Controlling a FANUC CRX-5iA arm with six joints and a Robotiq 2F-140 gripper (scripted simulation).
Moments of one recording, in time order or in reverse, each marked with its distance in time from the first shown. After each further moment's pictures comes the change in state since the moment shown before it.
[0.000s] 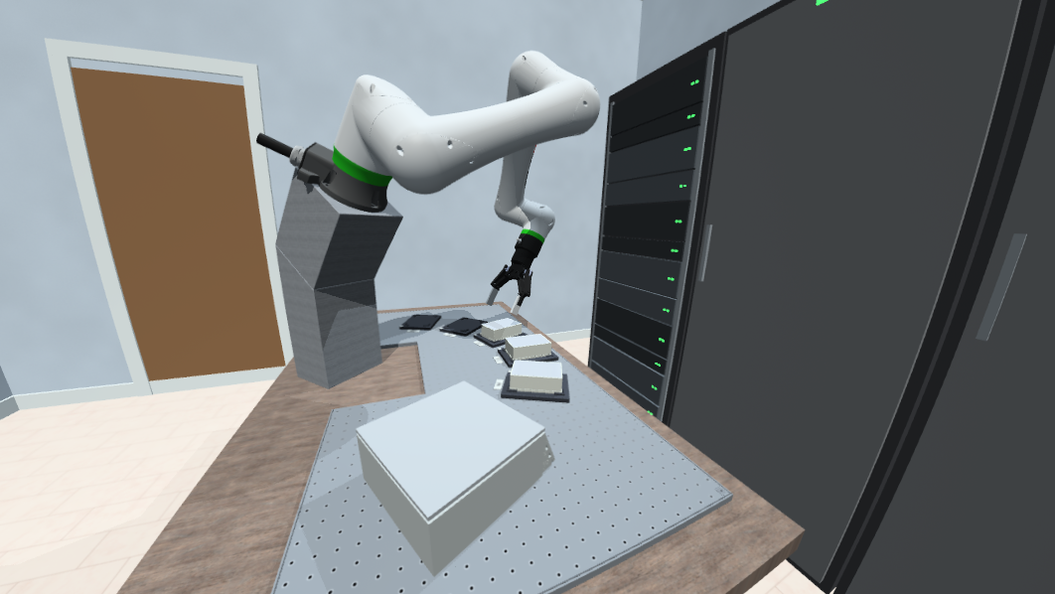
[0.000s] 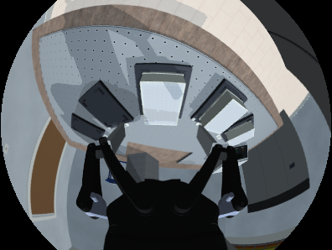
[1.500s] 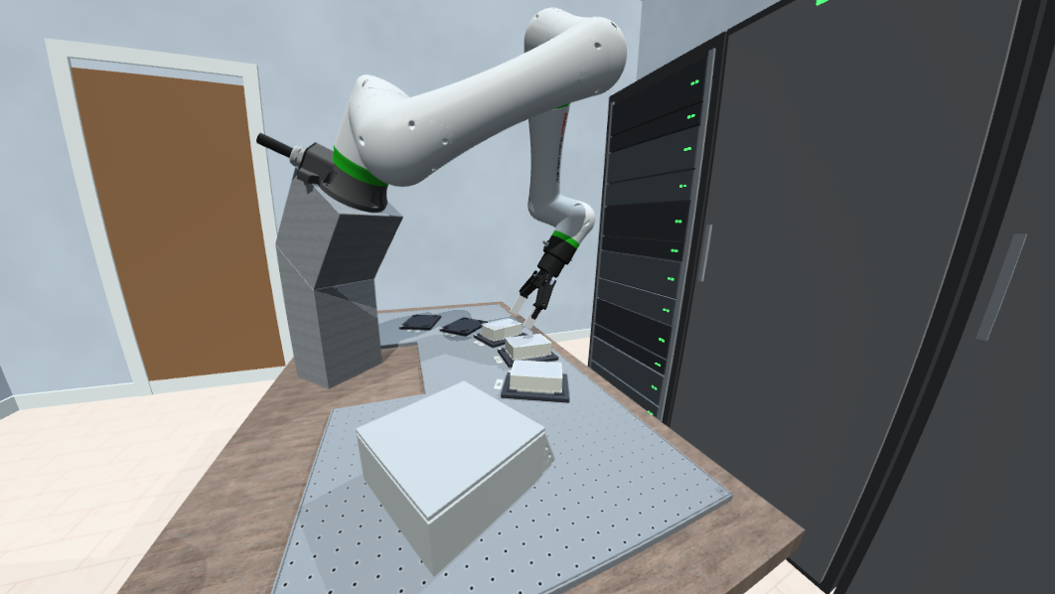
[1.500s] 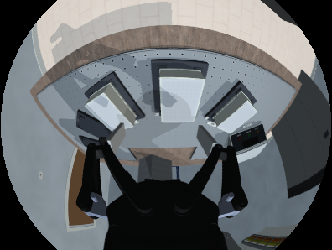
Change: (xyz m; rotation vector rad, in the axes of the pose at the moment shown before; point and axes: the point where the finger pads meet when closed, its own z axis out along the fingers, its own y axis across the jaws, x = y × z) arm -0.022 0.137 0.013 0.207 0.000 0.359
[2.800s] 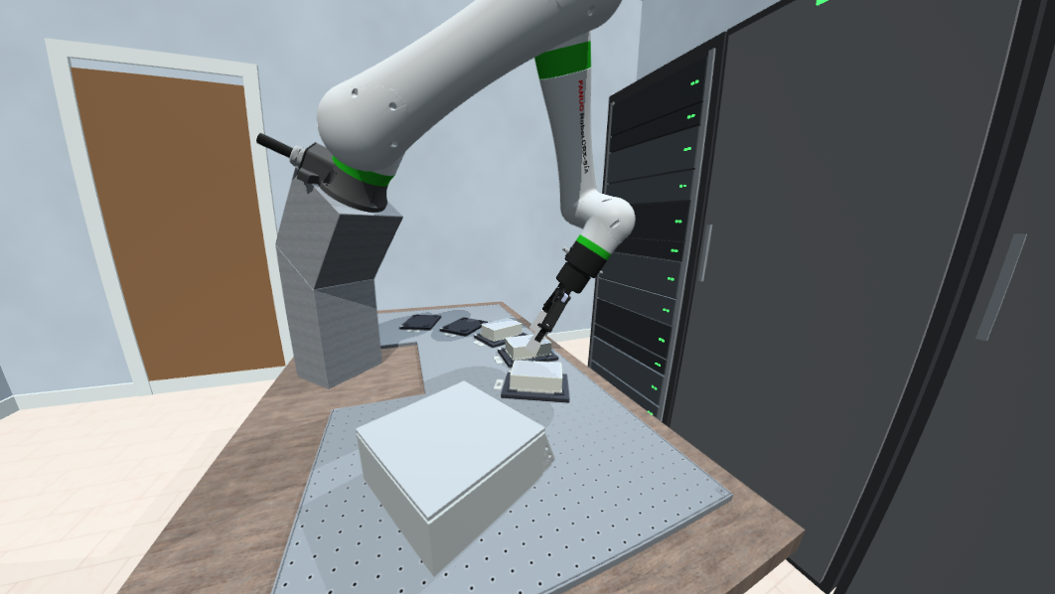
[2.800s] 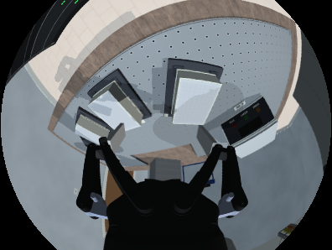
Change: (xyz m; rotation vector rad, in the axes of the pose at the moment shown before) arm -0.007 0.155 0.011 0.200 0.000 0.346
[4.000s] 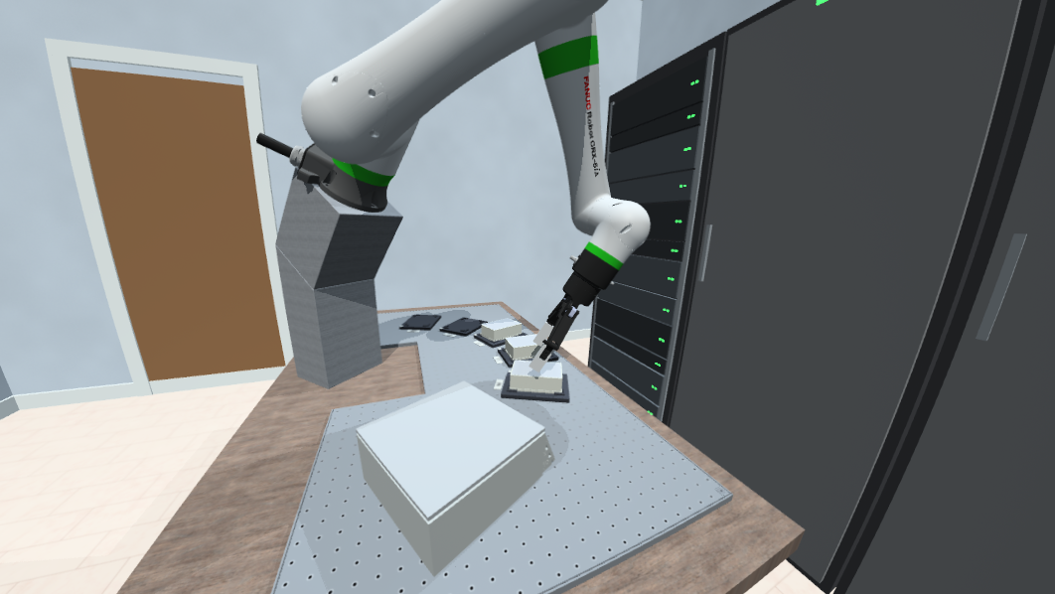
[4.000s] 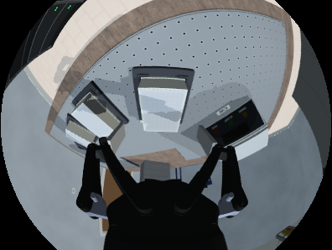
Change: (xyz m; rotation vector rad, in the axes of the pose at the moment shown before) arm 0.020 0.069 0.005 0.001 0.000 0.000
